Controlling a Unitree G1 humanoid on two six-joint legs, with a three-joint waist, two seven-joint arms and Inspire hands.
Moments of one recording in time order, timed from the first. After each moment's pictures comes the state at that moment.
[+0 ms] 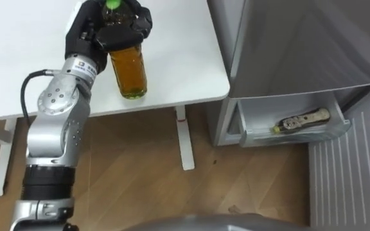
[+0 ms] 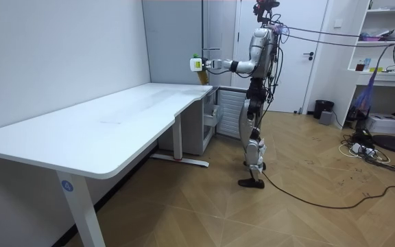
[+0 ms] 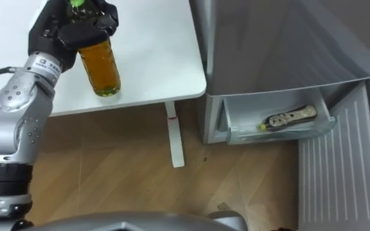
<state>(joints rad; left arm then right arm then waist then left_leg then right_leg) -0.13 0.26 0.06 -0.06 -0.29 0.23 -0.10 0.07 -0.25 -0.06 1.27 -0.15 0.21 0.12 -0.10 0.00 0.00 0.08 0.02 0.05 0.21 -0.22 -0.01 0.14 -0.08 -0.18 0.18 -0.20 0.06</state>
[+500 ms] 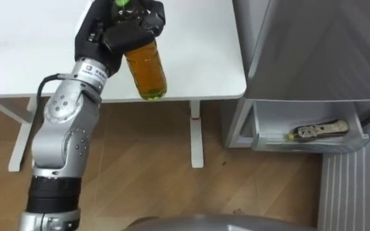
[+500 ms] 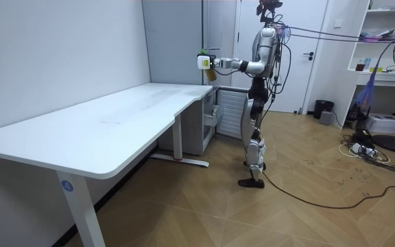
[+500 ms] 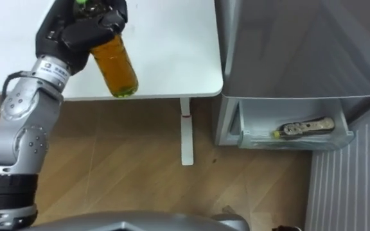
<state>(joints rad) -0.05 0.22 0.01 -0.18 -0.49 0.23 -0.13 0.06 -0.27 0.02 1.27 -0.13 0.21 0.11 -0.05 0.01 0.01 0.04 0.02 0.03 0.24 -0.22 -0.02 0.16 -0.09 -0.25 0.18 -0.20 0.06</state>
